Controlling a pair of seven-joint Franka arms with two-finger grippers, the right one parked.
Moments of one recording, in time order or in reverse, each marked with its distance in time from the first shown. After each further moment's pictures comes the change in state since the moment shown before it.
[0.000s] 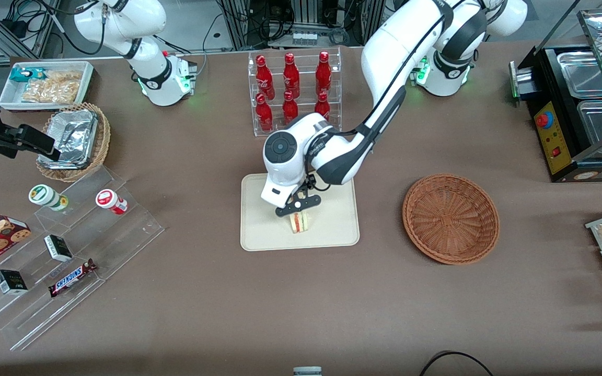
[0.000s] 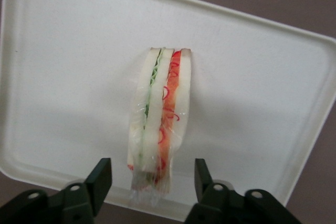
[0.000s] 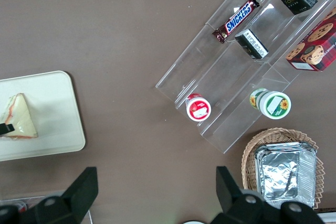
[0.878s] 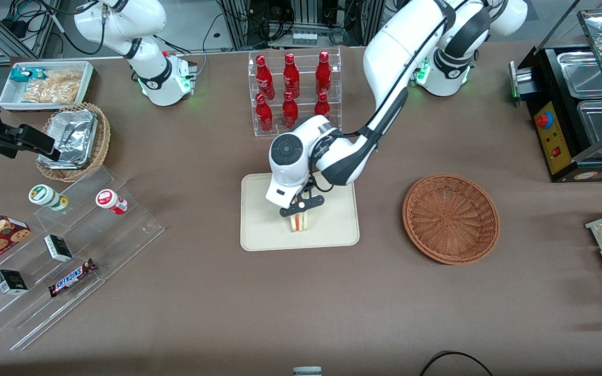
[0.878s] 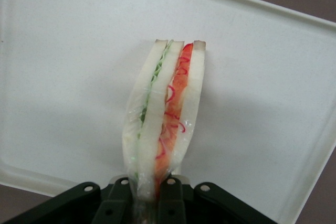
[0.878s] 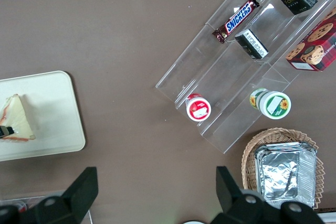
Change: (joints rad) arm 0.006 0.019 -0.001 -0.065 -0.021 0.074 0.000
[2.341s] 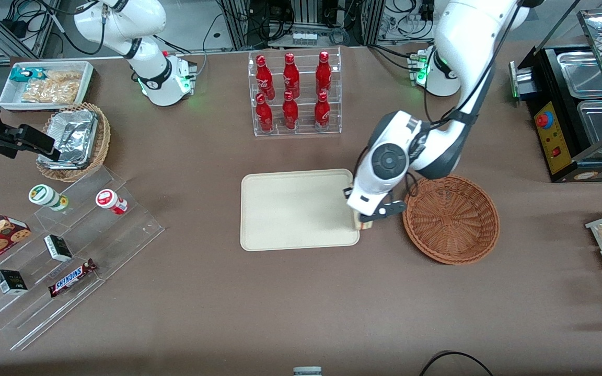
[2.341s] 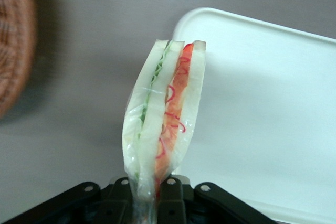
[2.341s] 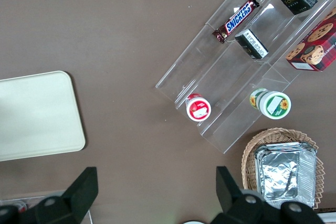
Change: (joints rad) arm 0.262 -0.349 -0.001 -0.458 -0.119 0.030 0.324
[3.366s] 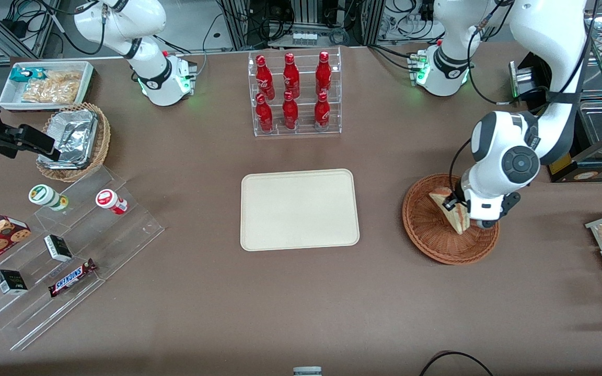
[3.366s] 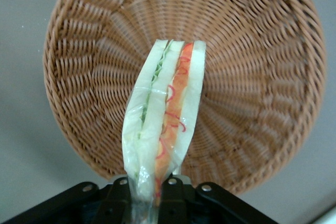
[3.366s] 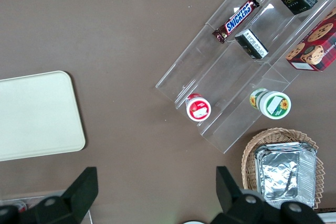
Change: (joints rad) arm 0.295 -0.255 0.120 -0.336 0.059 0.033 -0.012
